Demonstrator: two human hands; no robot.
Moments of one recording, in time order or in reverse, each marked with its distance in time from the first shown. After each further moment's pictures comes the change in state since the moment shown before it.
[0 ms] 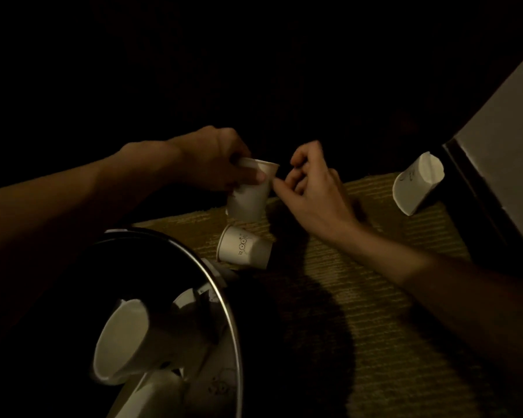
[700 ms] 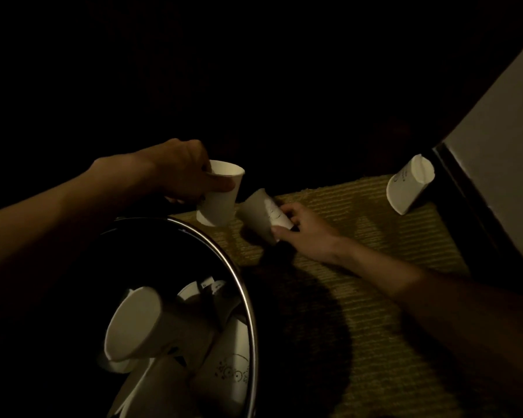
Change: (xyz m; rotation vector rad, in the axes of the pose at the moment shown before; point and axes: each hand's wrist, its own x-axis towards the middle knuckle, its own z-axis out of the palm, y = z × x) left_hand -0.037 -0.026 0.002 0.046 0.012 -0.223; right_hand -0.030 0.038 0.024 0.003 -0.444 0.407
